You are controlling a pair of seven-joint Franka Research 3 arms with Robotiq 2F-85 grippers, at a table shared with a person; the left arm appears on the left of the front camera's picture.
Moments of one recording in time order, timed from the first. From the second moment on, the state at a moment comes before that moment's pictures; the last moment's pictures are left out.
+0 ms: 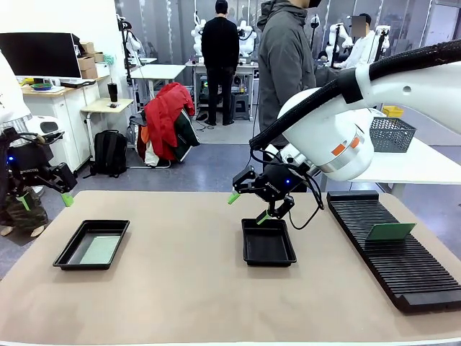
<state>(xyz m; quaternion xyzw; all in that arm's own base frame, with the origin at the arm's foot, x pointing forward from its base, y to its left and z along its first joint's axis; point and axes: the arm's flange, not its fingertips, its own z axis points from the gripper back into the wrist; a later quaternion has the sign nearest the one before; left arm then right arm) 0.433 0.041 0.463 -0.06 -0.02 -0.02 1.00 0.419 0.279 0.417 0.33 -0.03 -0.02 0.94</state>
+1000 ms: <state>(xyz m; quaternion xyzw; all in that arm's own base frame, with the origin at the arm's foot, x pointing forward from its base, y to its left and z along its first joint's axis) 0.433 0.042 0.462 -0.06 -0.02 -0.02 1.00 0.390 0.169 0.493 0.27 -0.03 0.11 0.96</state>
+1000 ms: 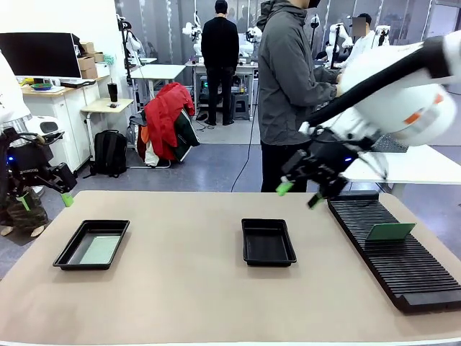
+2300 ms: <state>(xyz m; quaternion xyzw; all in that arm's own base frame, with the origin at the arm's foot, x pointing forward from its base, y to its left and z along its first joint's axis) 0.433 0.041 0.462 -0.06 -0.02 -0.02 1.00 0.330 -0.026 0.688 0.03 -0.06 0.66 0.75</state>
